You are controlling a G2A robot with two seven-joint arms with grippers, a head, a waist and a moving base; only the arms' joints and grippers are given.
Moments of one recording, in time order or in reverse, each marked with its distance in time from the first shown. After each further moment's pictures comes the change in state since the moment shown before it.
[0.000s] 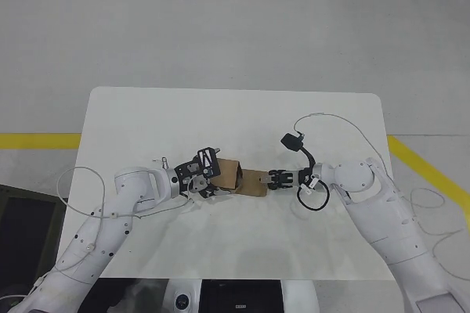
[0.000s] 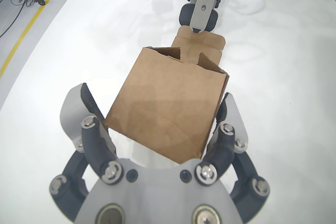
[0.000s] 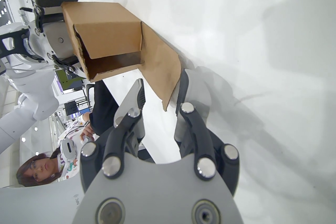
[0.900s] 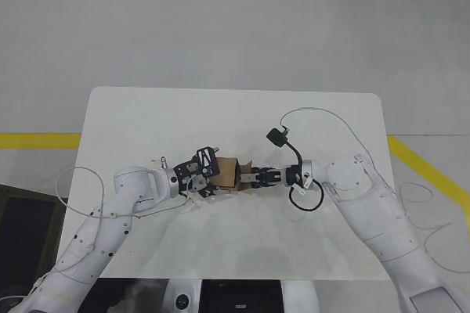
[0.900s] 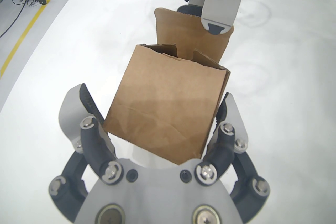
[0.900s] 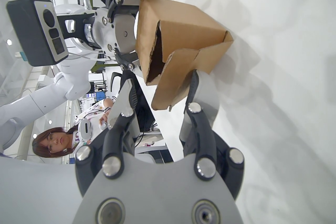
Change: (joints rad) left arm 0.004 -0.001 -0.008 -0.001 0.000 0.000 -0.003; right arm 0.030 -0.020 -0.050 -0.030 0.164 -0.095 -0.027
